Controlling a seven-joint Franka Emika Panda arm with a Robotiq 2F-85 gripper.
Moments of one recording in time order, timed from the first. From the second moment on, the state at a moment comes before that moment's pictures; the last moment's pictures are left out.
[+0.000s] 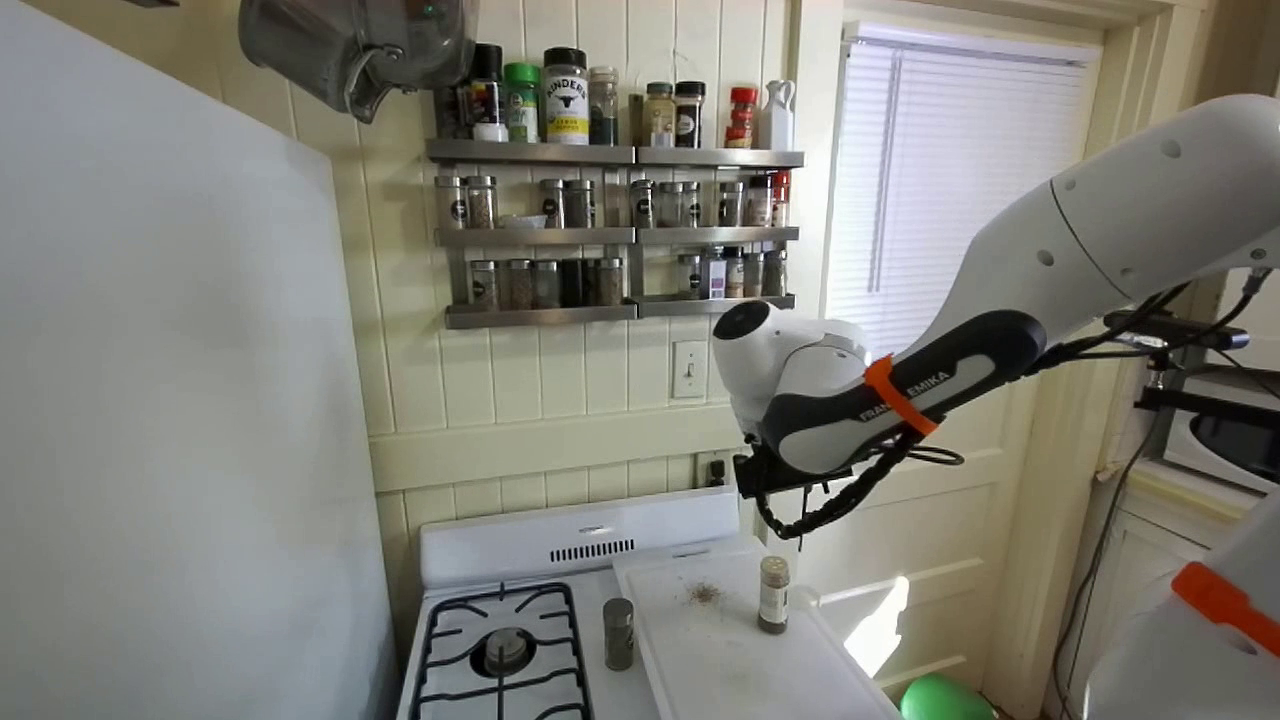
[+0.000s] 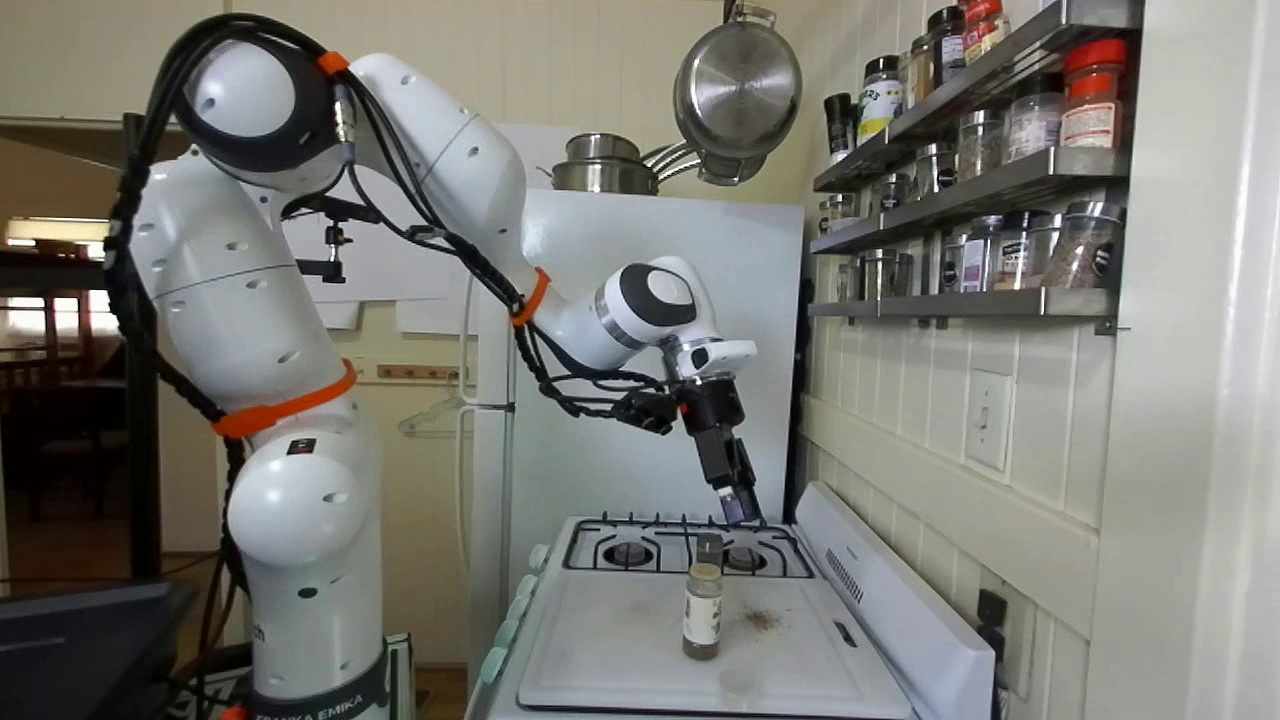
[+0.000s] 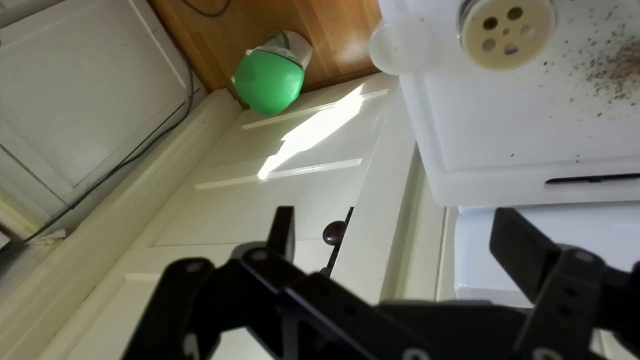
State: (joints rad) arm -0.02 -0.38 0.00 -2.55 -0.68 2.18 1.13
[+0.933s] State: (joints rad) arm -0.15 -0.36 -0.26 -2.75 -0.57 2.72 0.89
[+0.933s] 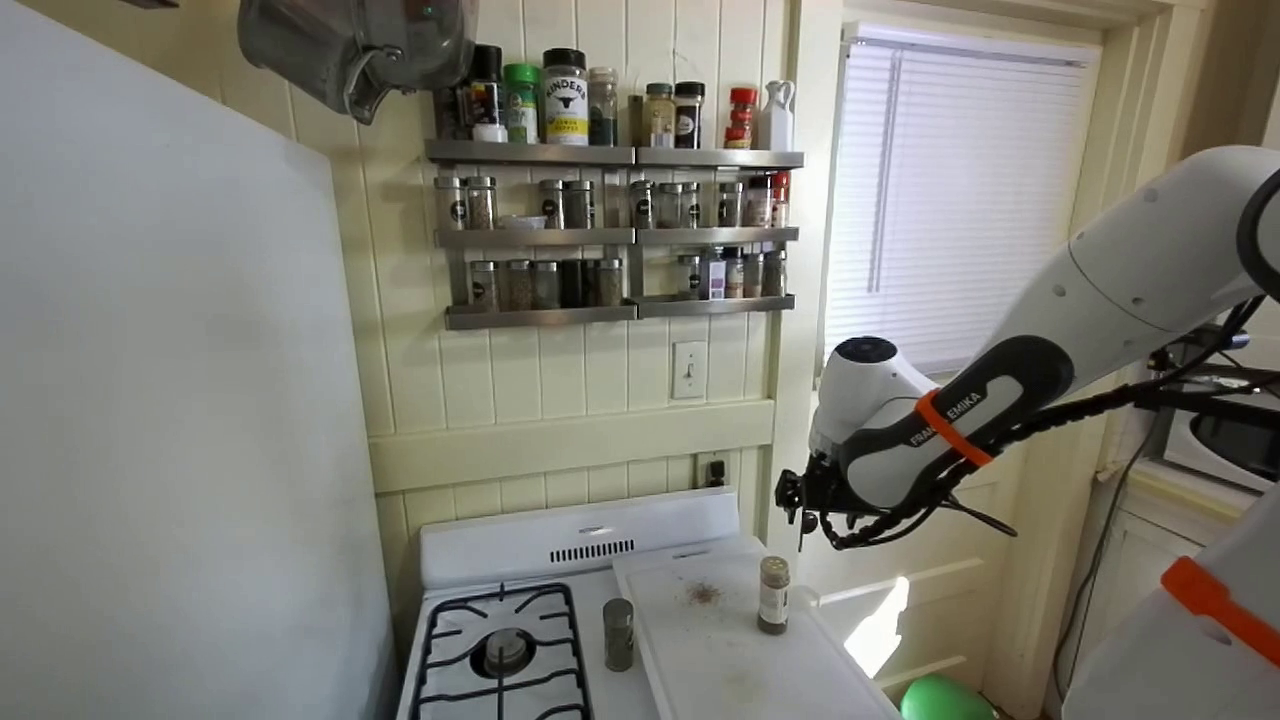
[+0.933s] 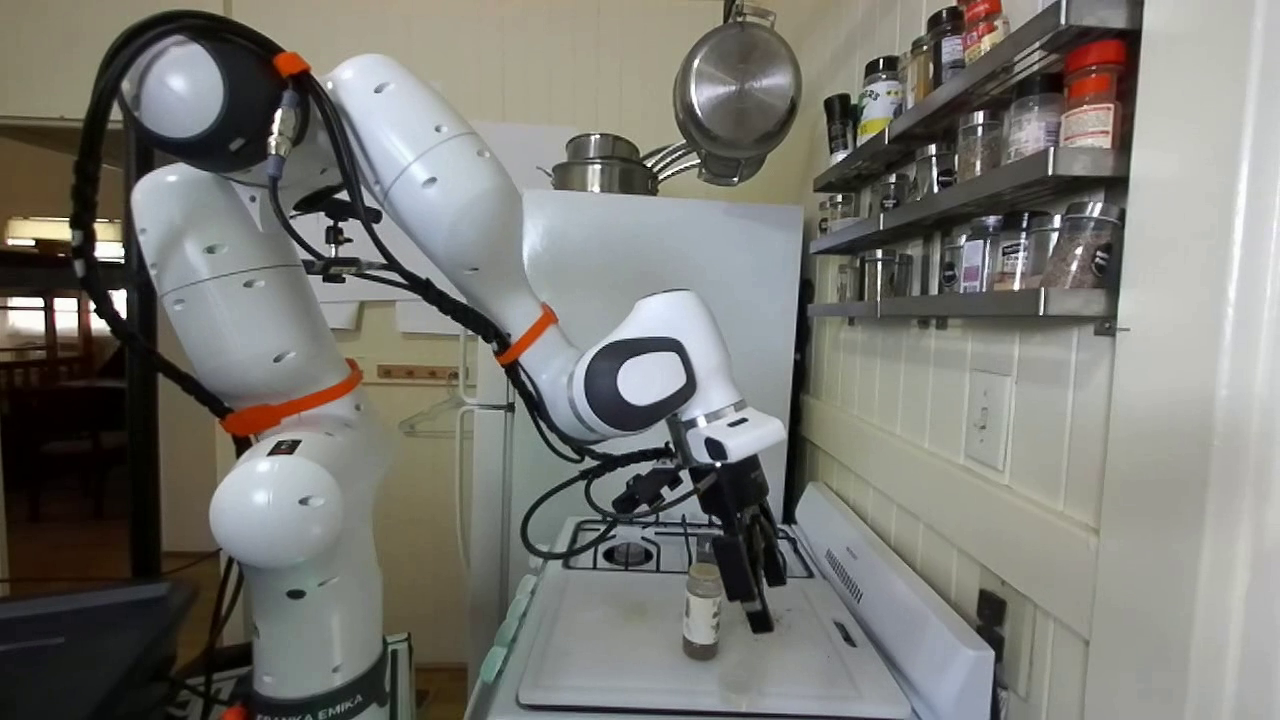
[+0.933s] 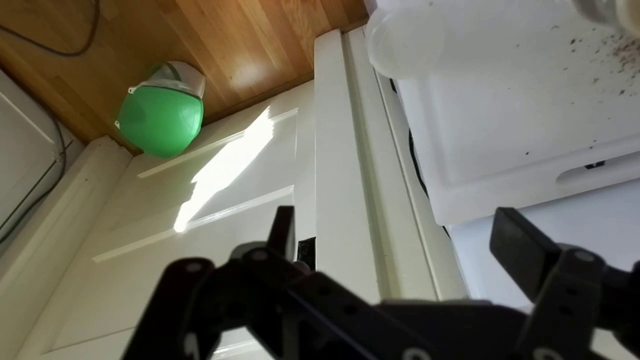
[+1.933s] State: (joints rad) arm -0.17 -0.29 -0.23 -2.75 -0.29 2.61 0.73
